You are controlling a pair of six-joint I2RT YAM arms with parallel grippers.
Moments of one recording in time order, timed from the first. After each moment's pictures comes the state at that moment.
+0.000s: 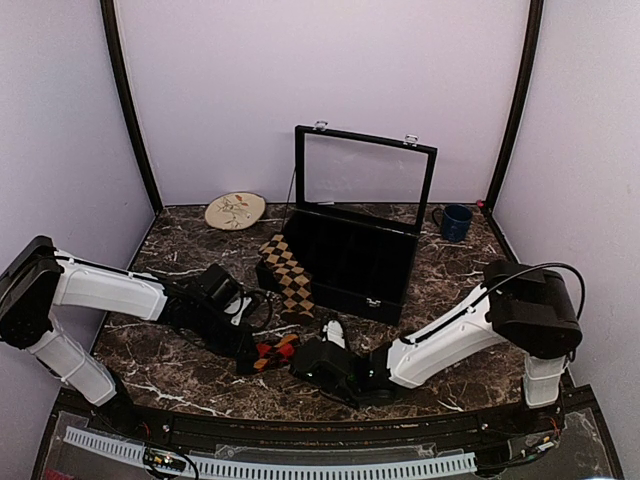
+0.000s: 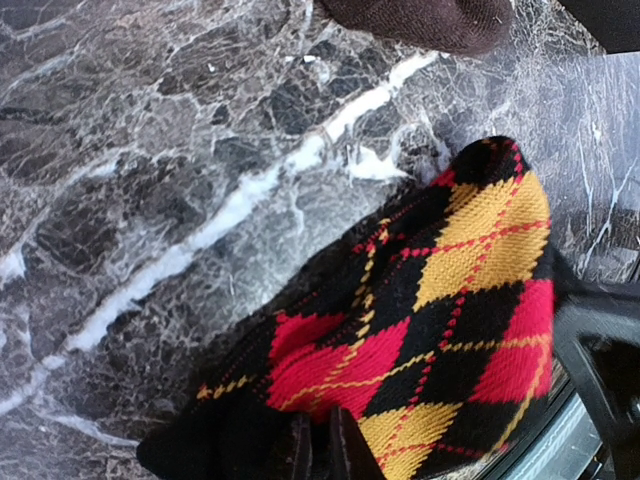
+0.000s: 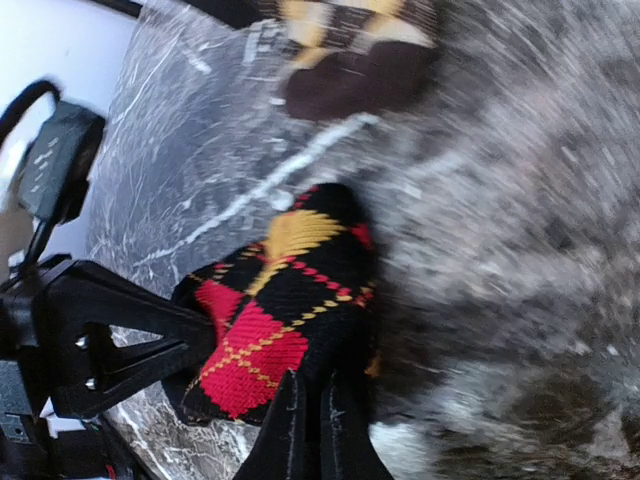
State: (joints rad) left arm -0.76 1.50 0.68 -0.35 0.30 -0.54; right arm 1.40 1.99 0.99 0.30 0.55 1.40
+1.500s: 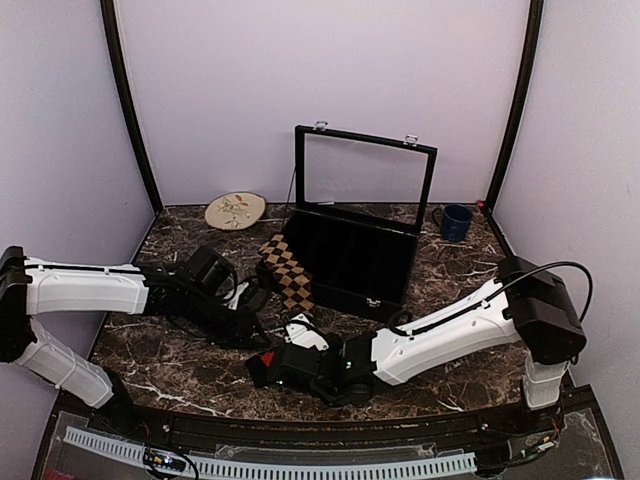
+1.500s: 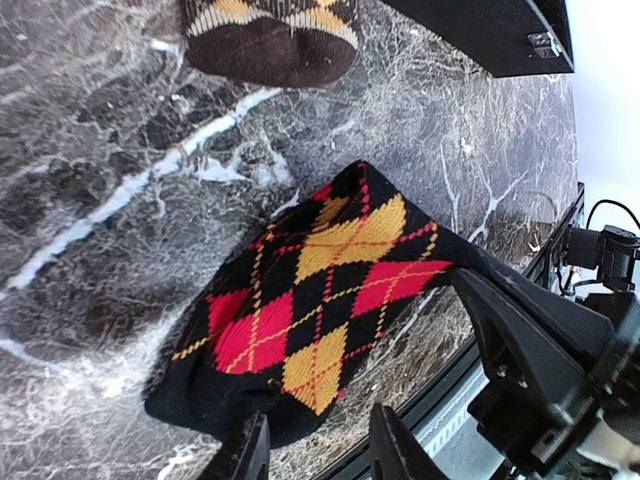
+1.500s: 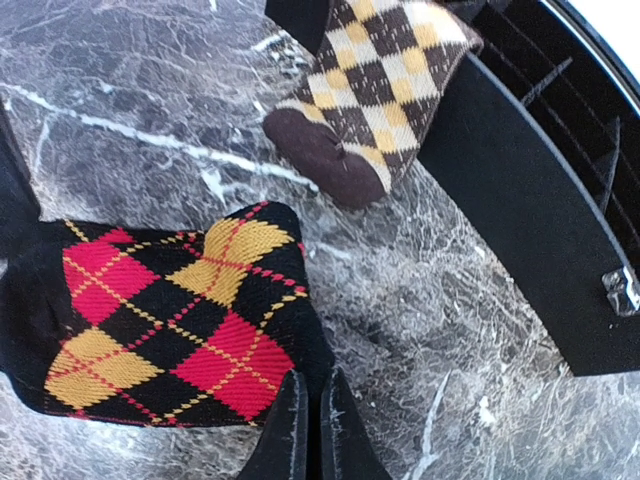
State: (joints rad) left arm -0.76 1.36 0.74 -0.41 0.42 -0.70; right arm 1.46 1.99 1.26 -0.32 0.82 0.60
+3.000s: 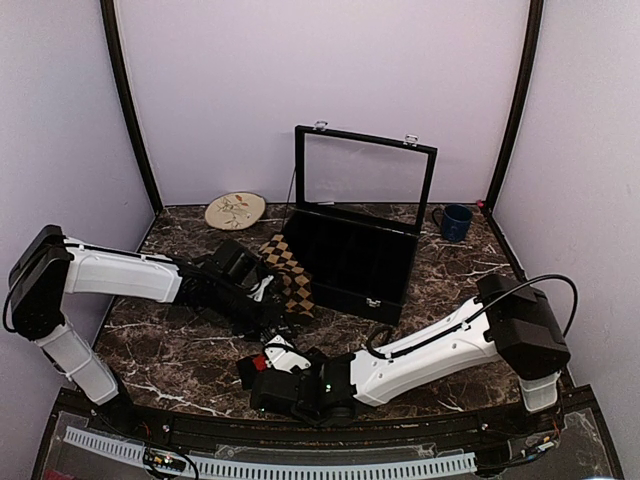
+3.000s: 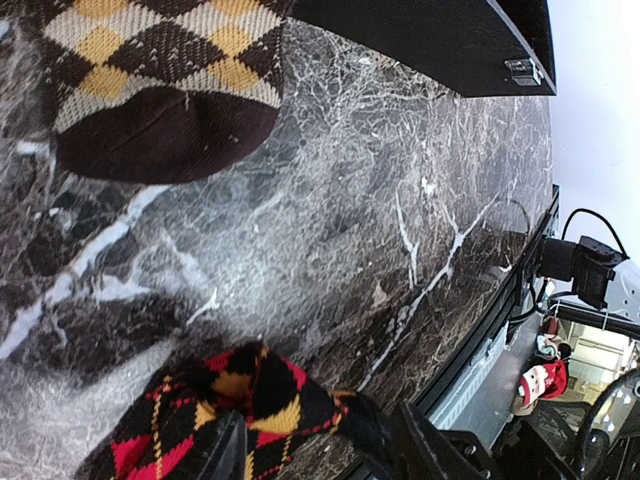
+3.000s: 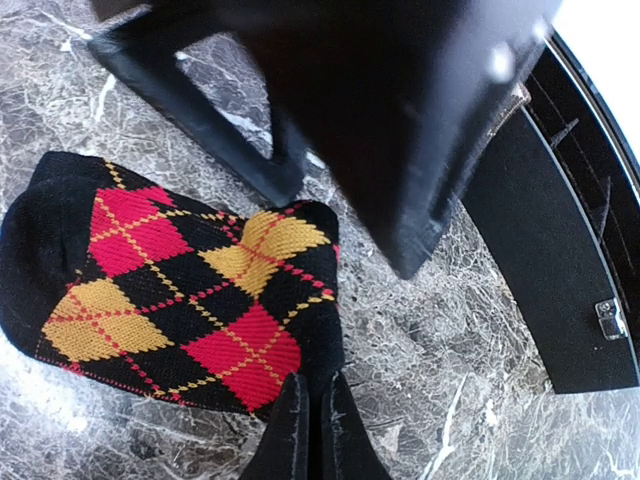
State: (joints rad) left arm -0.77 1.58 0.87 -0.27 0.50 -0.72; right arm 1.54 2.09 1.38 -0.40 0.90 0.51
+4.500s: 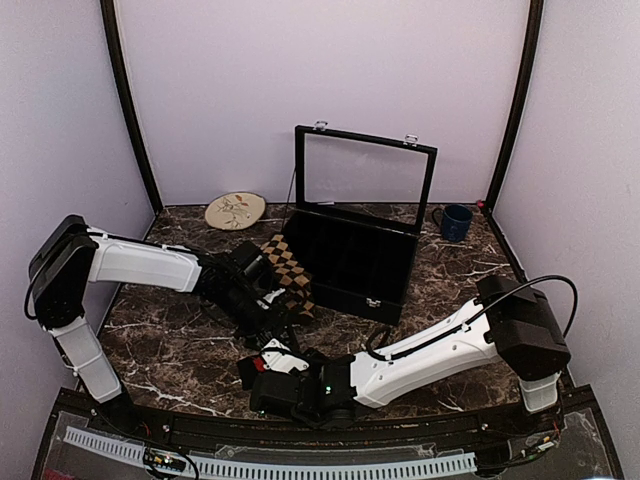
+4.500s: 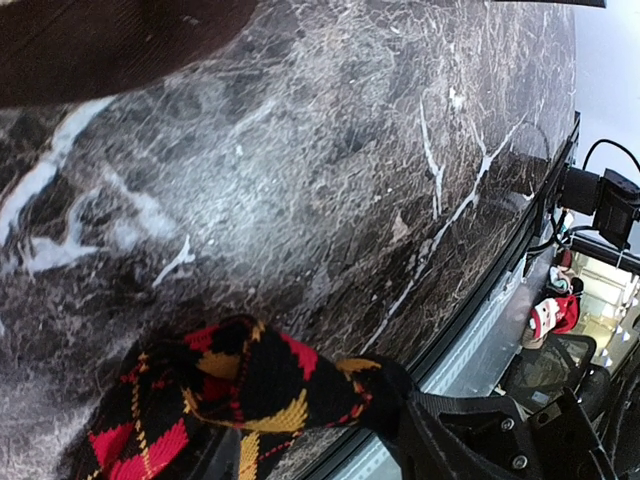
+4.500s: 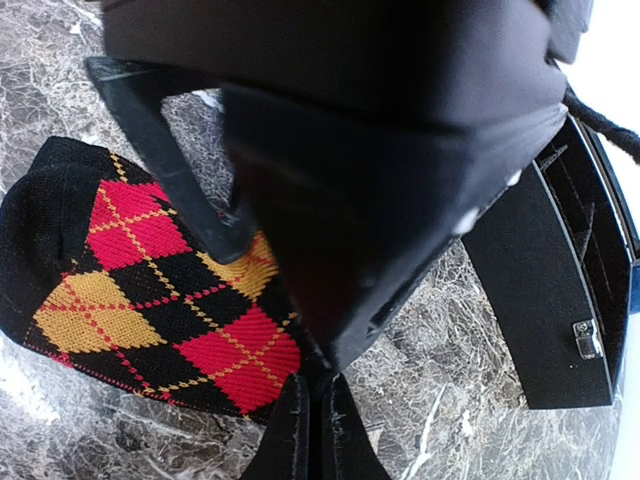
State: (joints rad) left arm -0.77 1.72 1.00 -0.51 0.63 -0.56; right arm 1.55 2.09 1.38 -0.39 0.92 0.41
